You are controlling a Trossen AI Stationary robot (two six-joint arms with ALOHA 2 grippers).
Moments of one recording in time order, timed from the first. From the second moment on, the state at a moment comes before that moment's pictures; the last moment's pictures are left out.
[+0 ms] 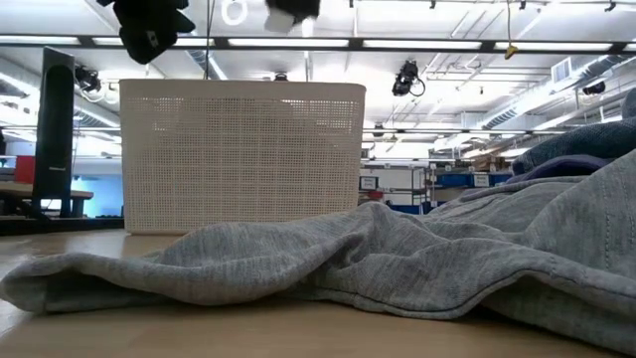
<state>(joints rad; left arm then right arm) -0.32 0.94 0.81 -0.42 -0.20 -0.54 -0.03 1.72 2.02 -0.75 0.43 0.15</state>
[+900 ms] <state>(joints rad) -0.45 1.40 0.80 0.15 -0.28 -0.51 -0.19 1.70 2.08 -0.92 0.28 0.08</state>
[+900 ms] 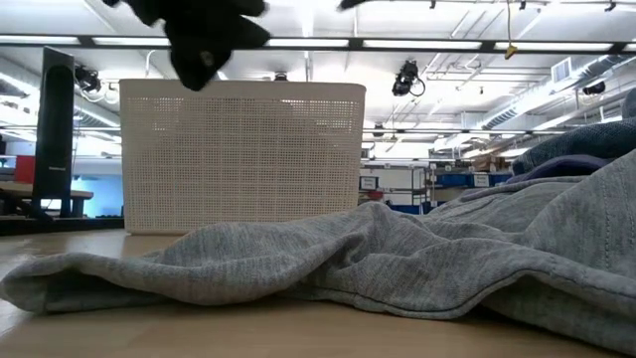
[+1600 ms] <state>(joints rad) -0.37 1.95 0.92 0.56 -0.19 -0.34 0.11 1.30 2.08 -1.42 0.29 0.55</state>
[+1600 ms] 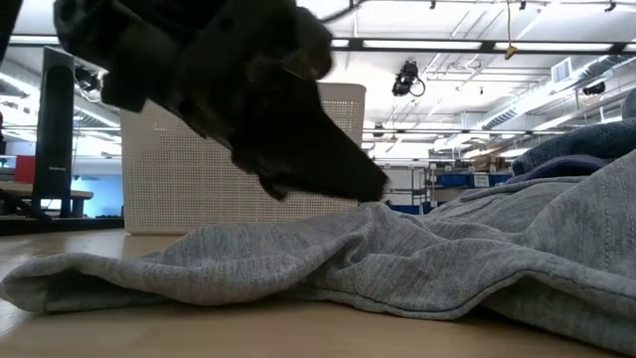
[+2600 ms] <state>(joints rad) -0.35 1.44 1.21 -0.51 -0.36 -0.48 0.39 1.39 1.86 -1.54 0.42 0.66</state>
